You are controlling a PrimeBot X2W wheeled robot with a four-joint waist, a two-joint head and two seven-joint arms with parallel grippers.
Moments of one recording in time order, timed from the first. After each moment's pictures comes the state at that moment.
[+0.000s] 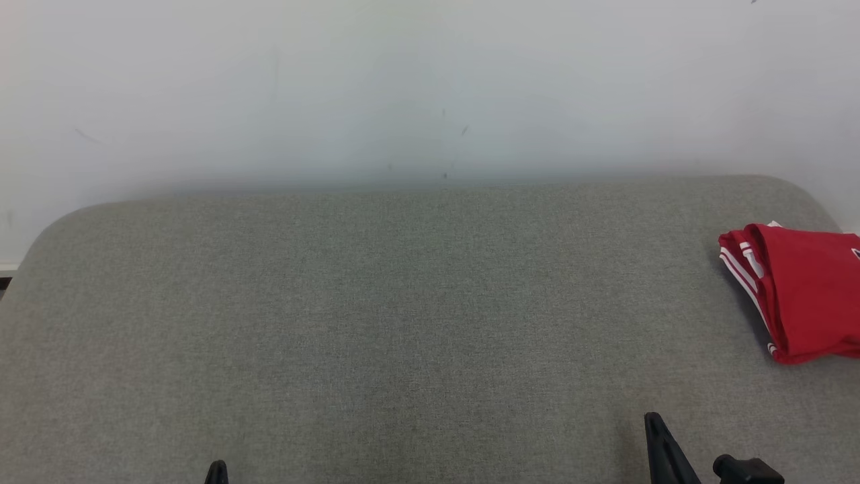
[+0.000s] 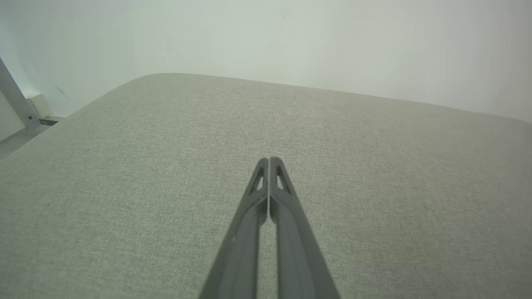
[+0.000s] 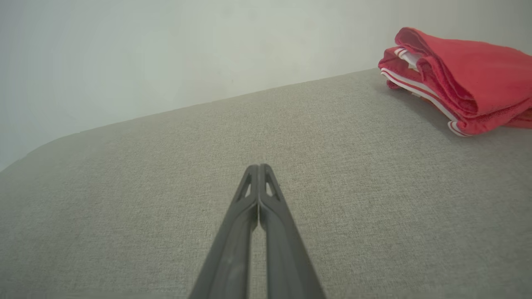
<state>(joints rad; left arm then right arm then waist) 0.15 0.05 0.00 0.20 -0.20 -0.03 -0.26 0.07 -0.05 -0.05 0.30 0.19 0.13 -0.24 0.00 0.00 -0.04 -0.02</state>
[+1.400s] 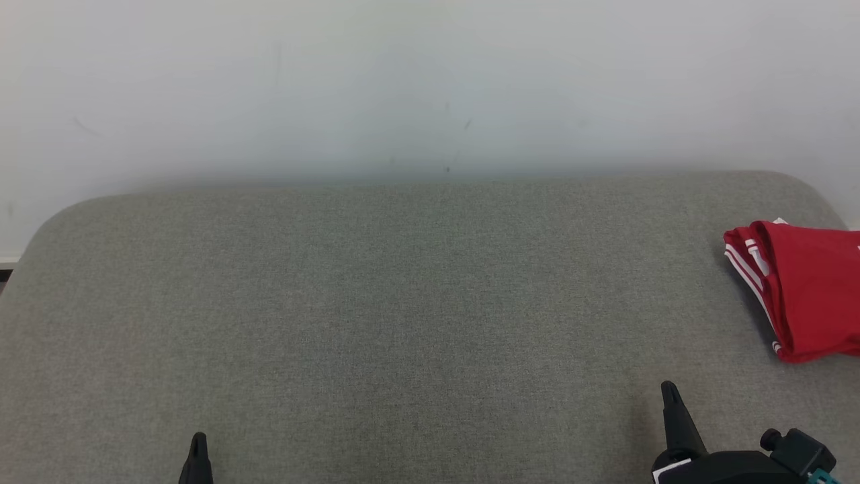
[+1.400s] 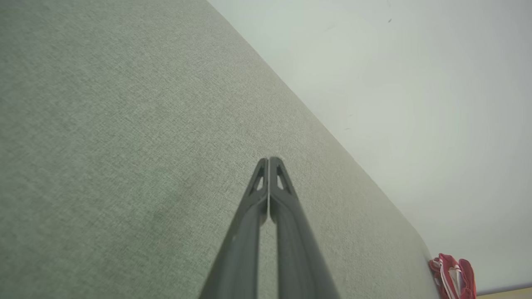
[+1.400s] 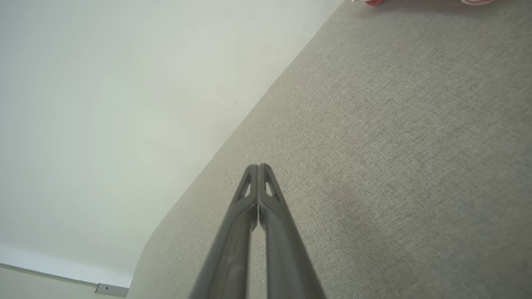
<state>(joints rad) 0.04 0.05 0.05 0.23 -0.86 -0.07 -0.08 0.00 -0.05 -0.08 0.28 0.86 0.13 -0.07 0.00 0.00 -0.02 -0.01</state>
